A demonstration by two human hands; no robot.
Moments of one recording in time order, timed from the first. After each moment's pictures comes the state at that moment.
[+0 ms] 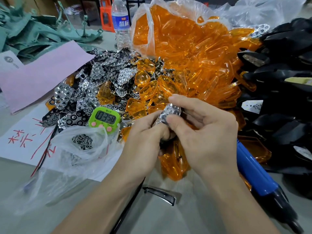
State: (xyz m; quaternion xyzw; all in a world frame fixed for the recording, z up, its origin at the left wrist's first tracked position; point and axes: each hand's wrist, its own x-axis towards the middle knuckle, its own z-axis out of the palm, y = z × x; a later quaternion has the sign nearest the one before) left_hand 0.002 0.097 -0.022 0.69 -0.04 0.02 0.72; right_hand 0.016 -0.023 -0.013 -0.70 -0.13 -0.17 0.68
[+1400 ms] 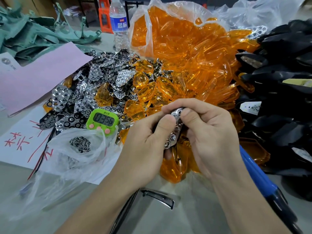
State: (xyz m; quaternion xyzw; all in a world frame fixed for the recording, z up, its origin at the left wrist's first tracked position) left_hand -0.004 0.099 -0.016 0.74 -0.11 0.07 0.65; right_hand 0.015 -0.042 -0.005 -0.59 -0.16 -0.02 0.79
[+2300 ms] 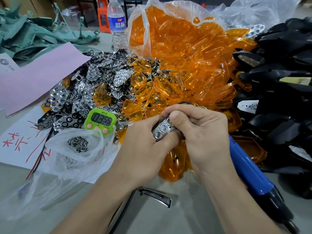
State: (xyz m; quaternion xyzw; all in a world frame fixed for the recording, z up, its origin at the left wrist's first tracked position) left_hand -0.005 0.097 -0.011 0.83 -0.11 0.10 0.54; right_hand 0.017 -0.035 -0.014 -0.64 -0.10 -0.10 0.76
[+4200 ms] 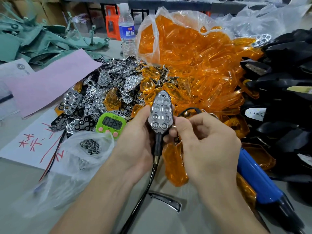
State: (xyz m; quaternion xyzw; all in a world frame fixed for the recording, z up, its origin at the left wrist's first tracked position) left_hand 0.025 0.108 -0.008 0.44 0.07 -0.11 0.89; right_hand -0.011 -0.022 0.010 -0.83 -0.08 -0.12 0.54
